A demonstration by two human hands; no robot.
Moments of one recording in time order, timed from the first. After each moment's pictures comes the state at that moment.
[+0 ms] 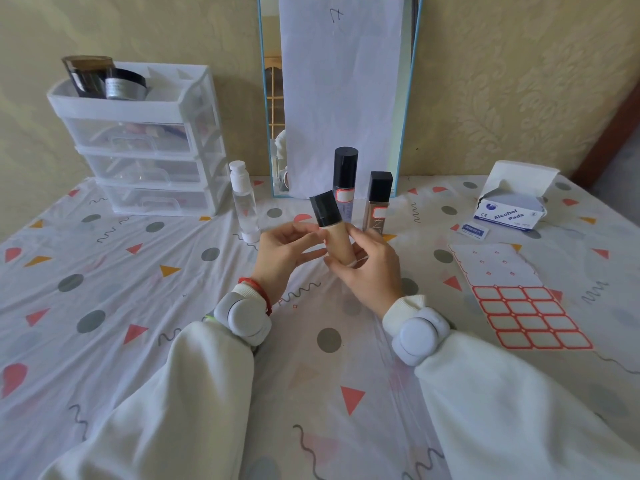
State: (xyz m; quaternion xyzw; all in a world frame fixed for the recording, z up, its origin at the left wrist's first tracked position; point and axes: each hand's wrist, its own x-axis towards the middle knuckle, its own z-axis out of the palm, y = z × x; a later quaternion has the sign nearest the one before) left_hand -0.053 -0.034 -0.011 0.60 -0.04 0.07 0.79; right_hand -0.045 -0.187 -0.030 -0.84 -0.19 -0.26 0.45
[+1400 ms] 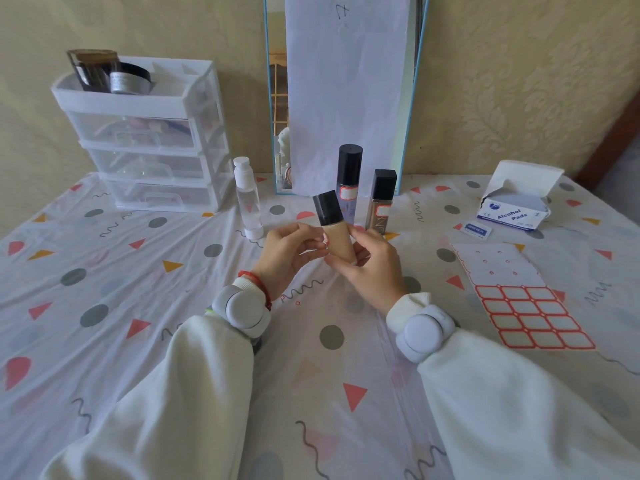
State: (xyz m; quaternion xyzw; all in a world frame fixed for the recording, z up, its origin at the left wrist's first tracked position) left_hand -0.049 -0.030 -0.009 0.59 -0.01 0.01 0.81; right_hand -0.047 -0.187 -0.027 -0.83 -0.19 -0.20 0.48
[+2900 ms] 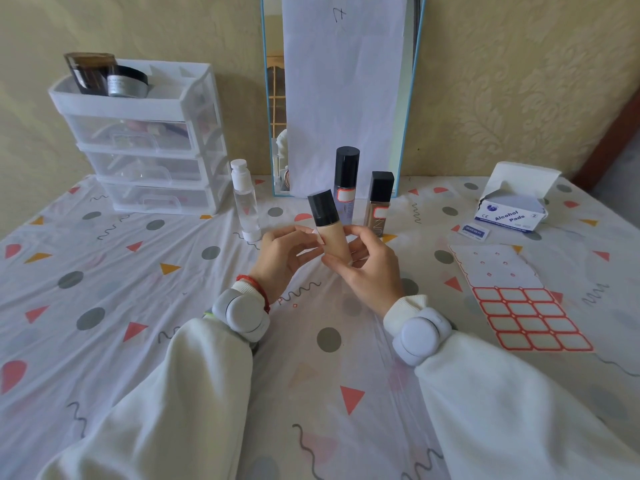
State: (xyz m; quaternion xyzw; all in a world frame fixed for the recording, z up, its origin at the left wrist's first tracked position) left_hand -0.051 -0.031 -0.008 0.57 -0.01 0.02 0.82; right_hand -0.049 -0.187 -0.028 -0.82 -0.14 -0.17 0.52
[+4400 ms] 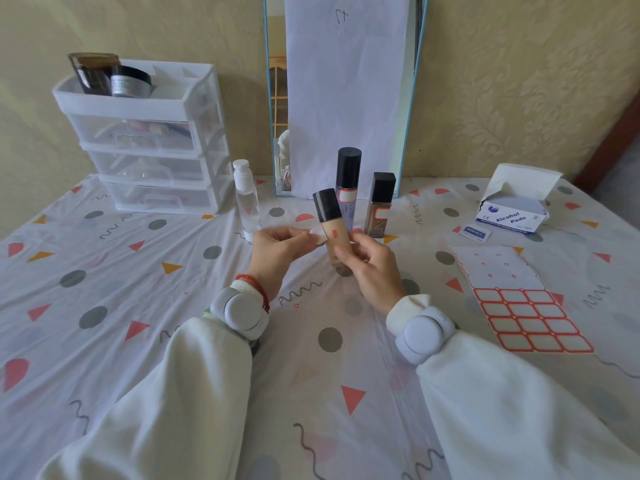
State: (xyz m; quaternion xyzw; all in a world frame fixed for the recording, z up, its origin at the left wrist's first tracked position) left_hand -0.047 -0.025 -0.015 0.66 0.05 0.11 0.74; right_hand -0.046 -0.189 -0.028 -0.78 -0.13 -0.05 0.61
